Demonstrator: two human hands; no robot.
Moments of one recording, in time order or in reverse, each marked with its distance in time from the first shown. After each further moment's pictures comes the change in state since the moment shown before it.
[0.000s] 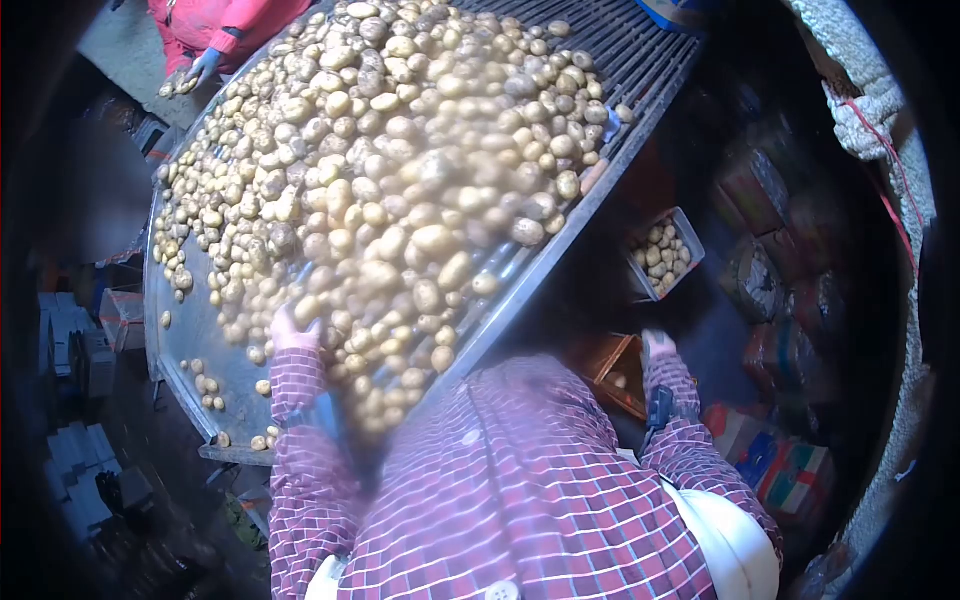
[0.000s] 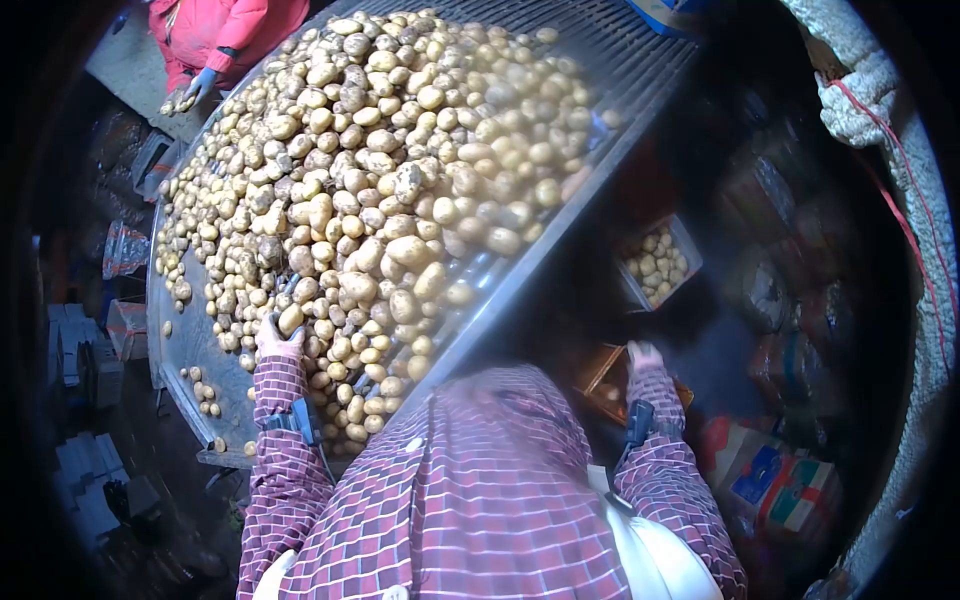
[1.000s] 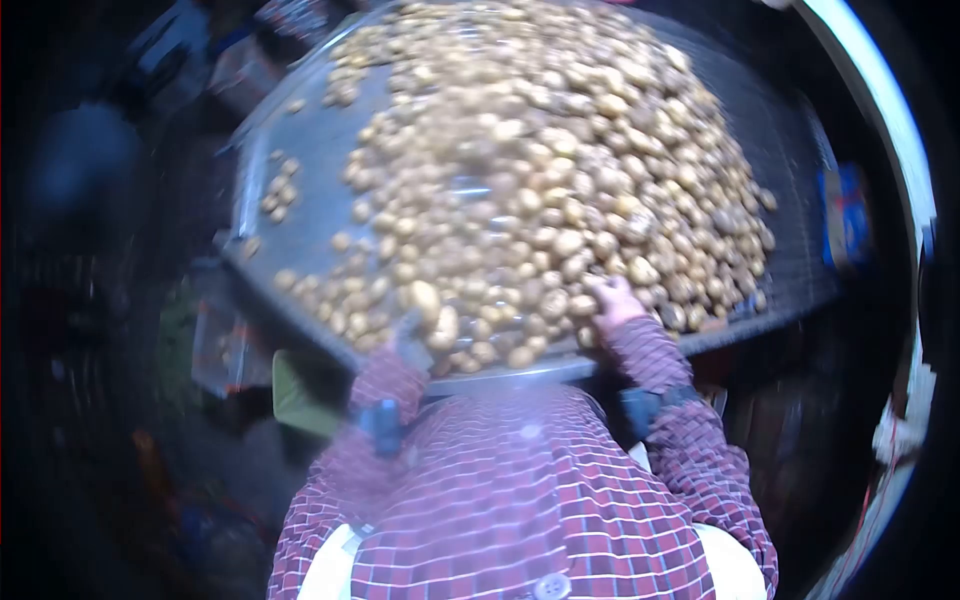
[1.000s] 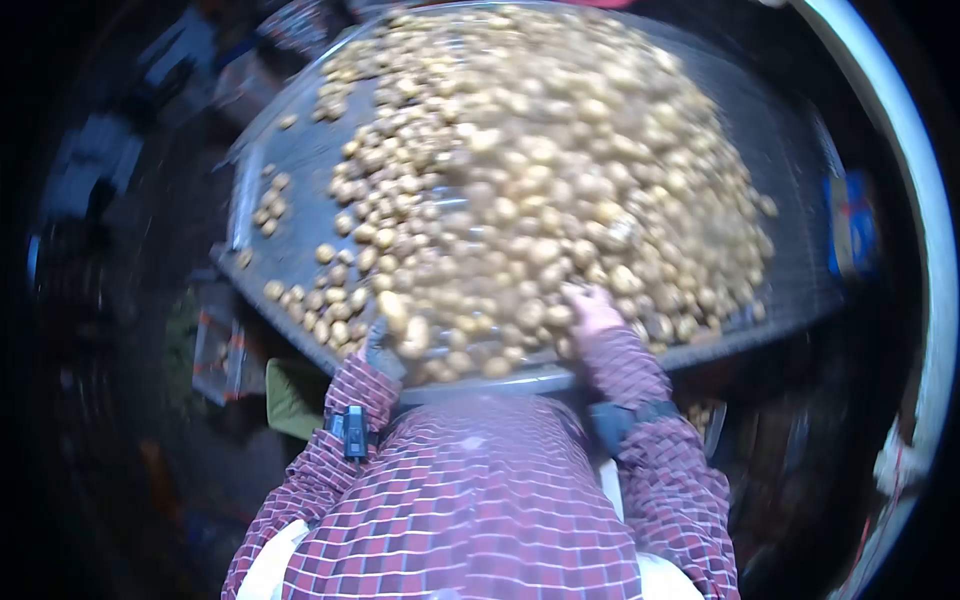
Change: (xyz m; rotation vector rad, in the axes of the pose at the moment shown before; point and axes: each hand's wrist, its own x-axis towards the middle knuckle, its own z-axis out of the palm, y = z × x) left_hand -0.161 0.065 0.003 -1.935 0.084 -0.695; right_hand 0.008 -0.529 0.130 -0.767 -0.587 -1.059
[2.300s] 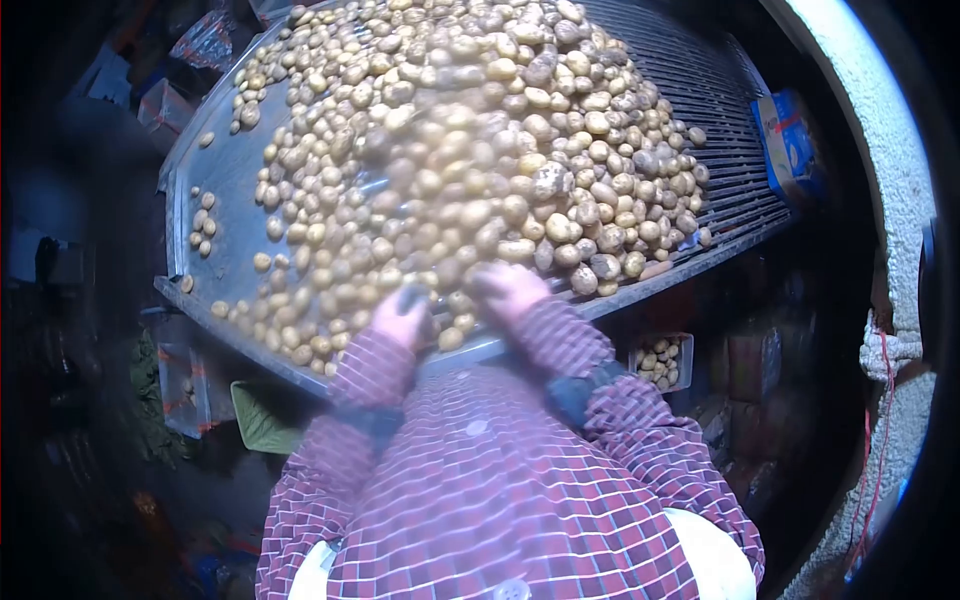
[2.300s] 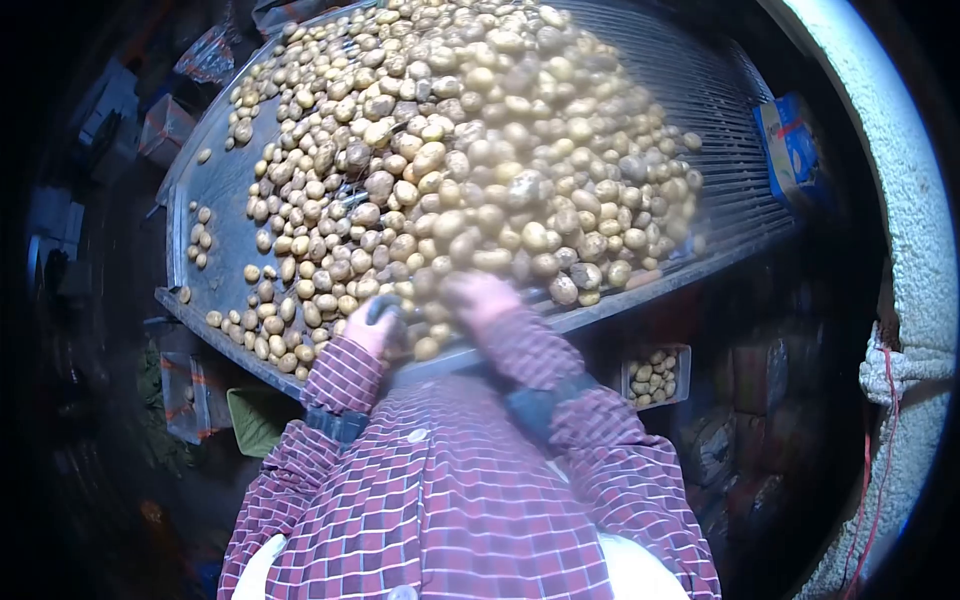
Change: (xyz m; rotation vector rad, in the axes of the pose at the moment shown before) left_hand 0.016 -0.057 0.070 1.013 0.037 0.045; right_hand -0.014 -0.054 -0.010 0.186 -0.009 -0.141
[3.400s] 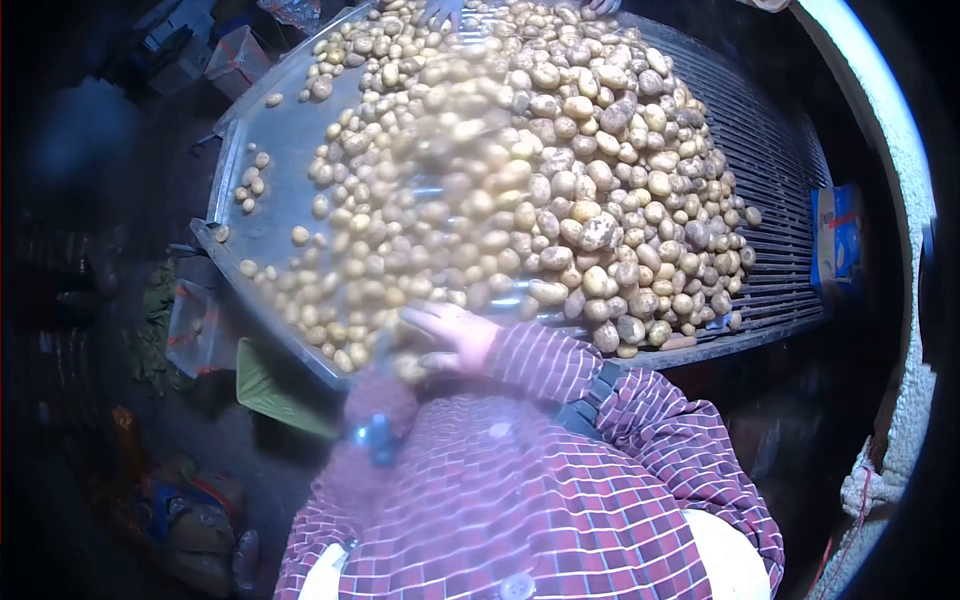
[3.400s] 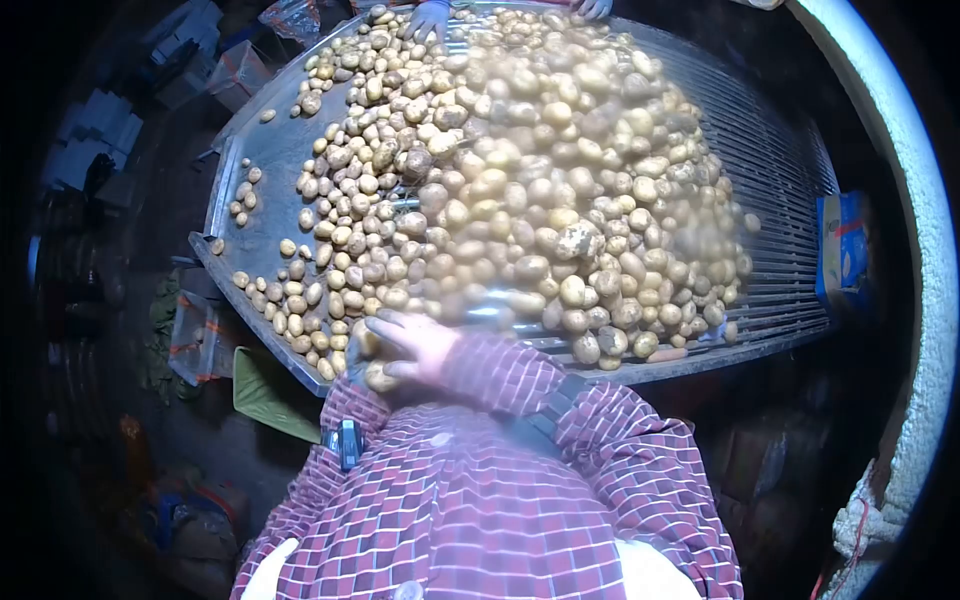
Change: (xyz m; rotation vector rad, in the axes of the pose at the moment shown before) left_hand -0.033 -0.072 -0.027 -0.890 0.031 0.017; right_hand 0.037 -0.054 0.010 0.314 -0.215 -0.671
